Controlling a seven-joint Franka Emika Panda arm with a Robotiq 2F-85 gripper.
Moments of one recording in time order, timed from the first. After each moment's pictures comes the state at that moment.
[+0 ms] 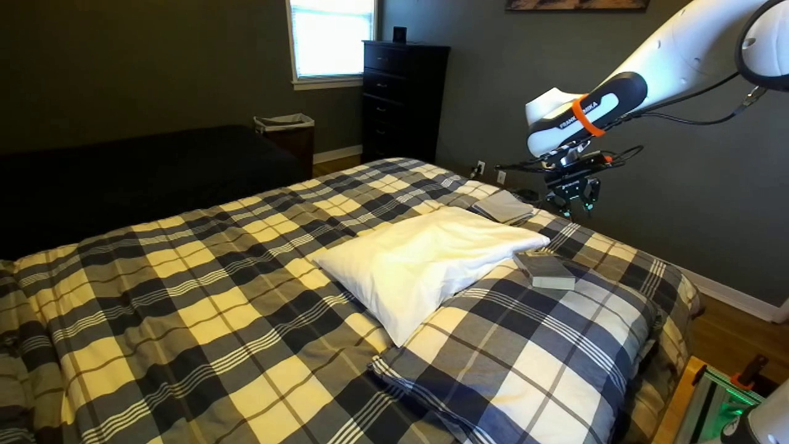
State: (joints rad) arm -0.16 0.38 -0.32 -1.89 -0.41 1.93 0.61
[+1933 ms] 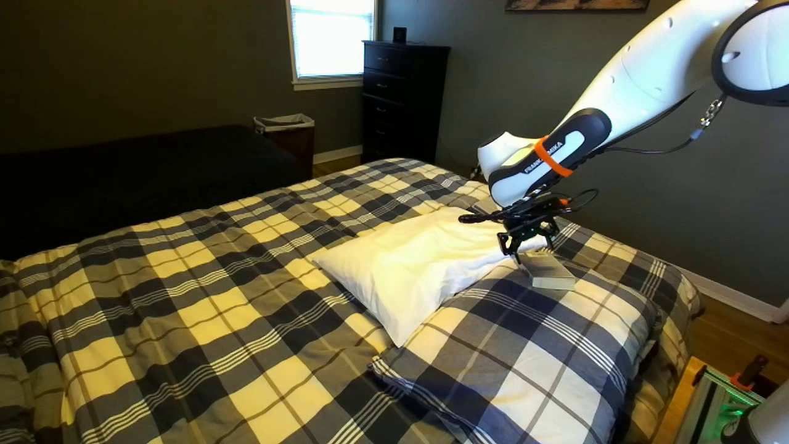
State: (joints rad) arm -0.02 0.44 -0.21 -2.03 -0.39 2.08 0.63
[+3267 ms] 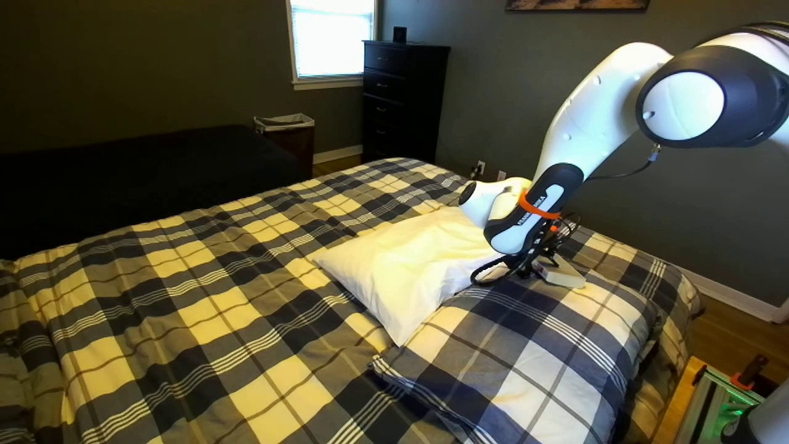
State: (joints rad) arm 0.08 0.65 -0.29 -1.98 -0.67 2.03 0.82
